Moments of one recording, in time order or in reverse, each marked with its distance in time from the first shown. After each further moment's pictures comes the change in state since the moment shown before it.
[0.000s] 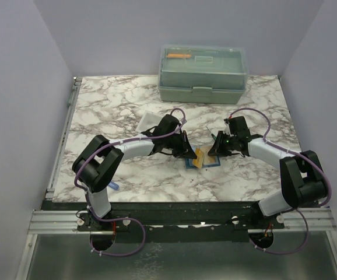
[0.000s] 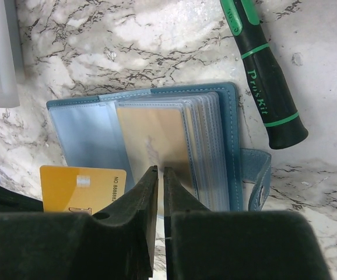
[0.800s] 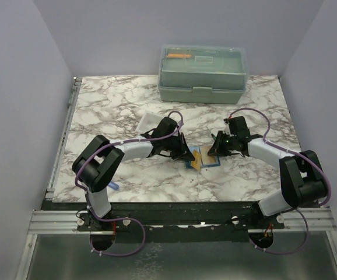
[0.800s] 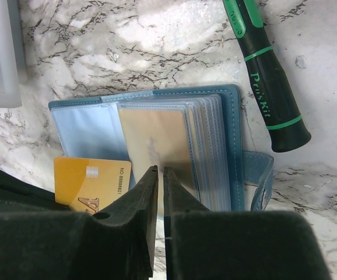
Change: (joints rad) left arm 0.005 0.000 -0.048 0.027 -0.015 -0.041; right arm 0.000 0.004 -0.002 0.013 -0.006 0.000
